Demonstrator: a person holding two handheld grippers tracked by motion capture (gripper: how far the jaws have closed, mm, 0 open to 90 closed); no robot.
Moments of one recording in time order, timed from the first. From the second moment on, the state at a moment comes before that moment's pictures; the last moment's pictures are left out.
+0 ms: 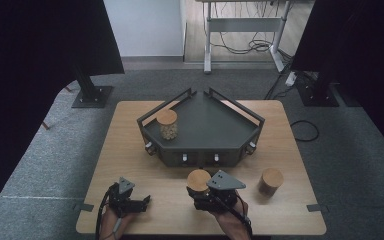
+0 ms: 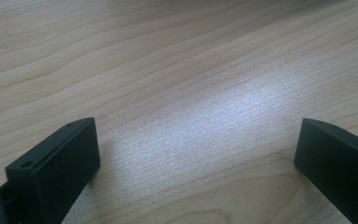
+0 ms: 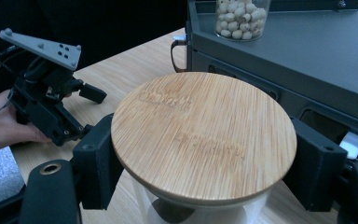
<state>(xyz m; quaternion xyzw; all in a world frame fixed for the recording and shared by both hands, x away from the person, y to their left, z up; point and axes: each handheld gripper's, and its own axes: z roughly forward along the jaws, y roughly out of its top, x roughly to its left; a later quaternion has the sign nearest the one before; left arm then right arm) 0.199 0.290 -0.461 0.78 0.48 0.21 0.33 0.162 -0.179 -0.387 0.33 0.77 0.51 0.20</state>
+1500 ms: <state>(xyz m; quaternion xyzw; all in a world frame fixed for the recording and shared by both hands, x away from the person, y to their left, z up) 0.199 0.290 -0.461 0.78 0.48 0.21 0.33 0.195 -0.185 -0.351 0.34 0.76 0.52 0.20</state>
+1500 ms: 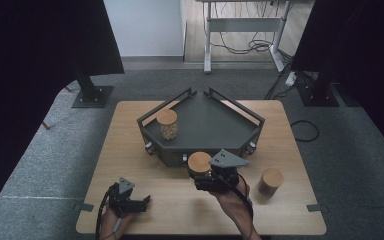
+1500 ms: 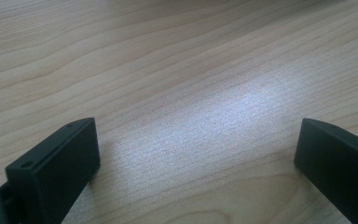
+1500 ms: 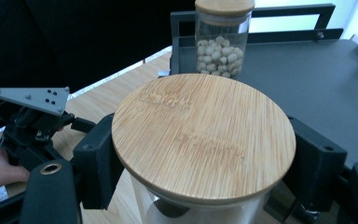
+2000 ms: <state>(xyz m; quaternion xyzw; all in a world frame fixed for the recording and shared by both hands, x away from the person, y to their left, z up) 0.199 0.290 -0.461 0.78 0.48 0.21 0.33 0.203 -0.183 -0.341 0.34 0.75 0.53 0.21</state>
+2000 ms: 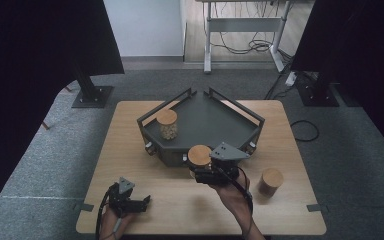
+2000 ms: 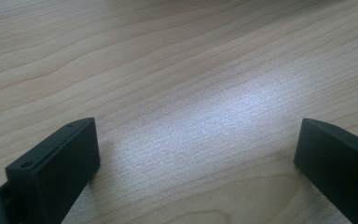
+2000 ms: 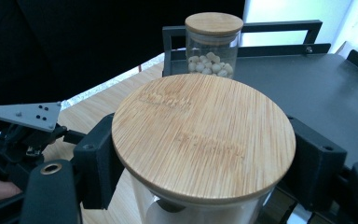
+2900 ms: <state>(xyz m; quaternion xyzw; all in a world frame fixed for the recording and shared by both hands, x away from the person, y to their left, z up) 0.199 0.290 -0.461 0.78 0.48 0.21 0.33 0.224 -0.178 -0.324 0.34 0.74 0.52 0.23</state>
